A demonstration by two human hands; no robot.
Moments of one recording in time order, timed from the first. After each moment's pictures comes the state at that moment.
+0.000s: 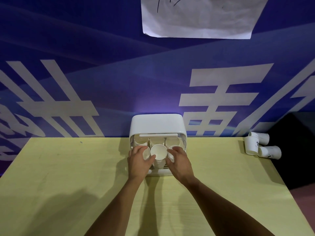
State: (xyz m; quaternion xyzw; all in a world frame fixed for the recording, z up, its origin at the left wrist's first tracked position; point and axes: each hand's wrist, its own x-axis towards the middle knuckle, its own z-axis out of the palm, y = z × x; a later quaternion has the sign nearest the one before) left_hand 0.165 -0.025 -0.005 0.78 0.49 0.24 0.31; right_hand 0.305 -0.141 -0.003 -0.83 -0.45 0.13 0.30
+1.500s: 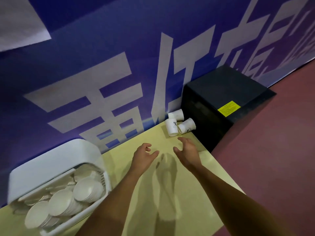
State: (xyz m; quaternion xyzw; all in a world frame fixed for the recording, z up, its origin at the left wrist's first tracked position) left_hand 0.476 -0.188 -0.018 0.82 0.32 -0.01 0.47; right_hand 0.556 -0.370 0.000 -0.92 -0.12 0.16 0.35
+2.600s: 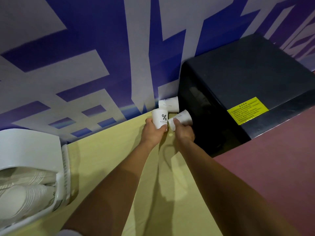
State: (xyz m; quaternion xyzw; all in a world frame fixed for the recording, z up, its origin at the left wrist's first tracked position) left_hand 0.660 -0.246 -0.098 0.78 0.42 -0.03 0.47; right_hand 0.721 -0.351 -0.095 -0.78 0.22 0.30 0.50
